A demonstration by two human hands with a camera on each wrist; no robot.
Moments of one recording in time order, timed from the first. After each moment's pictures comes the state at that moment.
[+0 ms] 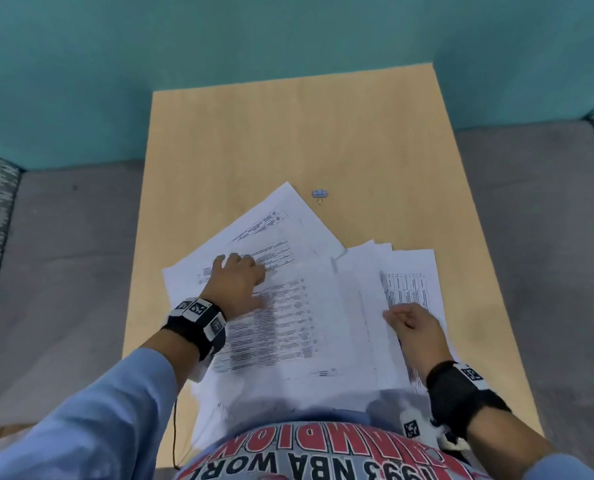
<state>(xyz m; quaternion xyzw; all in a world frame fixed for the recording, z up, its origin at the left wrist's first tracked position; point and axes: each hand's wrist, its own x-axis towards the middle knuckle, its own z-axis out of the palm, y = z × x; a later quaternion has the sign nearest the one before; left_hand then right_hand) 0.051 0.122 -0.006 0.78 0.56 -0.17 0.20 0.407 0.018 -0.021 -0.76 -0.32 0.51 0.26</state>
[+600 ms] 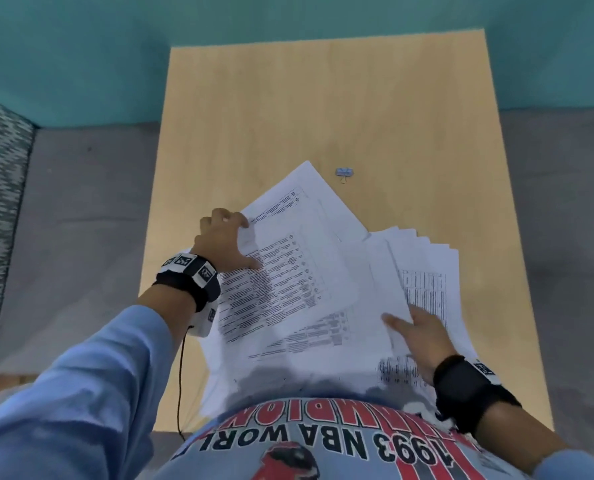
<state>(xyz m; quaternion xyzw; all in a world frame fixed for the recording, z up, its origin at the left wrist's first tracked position) -0.001 0.153 -0.017 0.64 0.71 -0.13 0.26 0.383 0.020 -0.003 -0.71 -0.24 0.63 0.20</state>
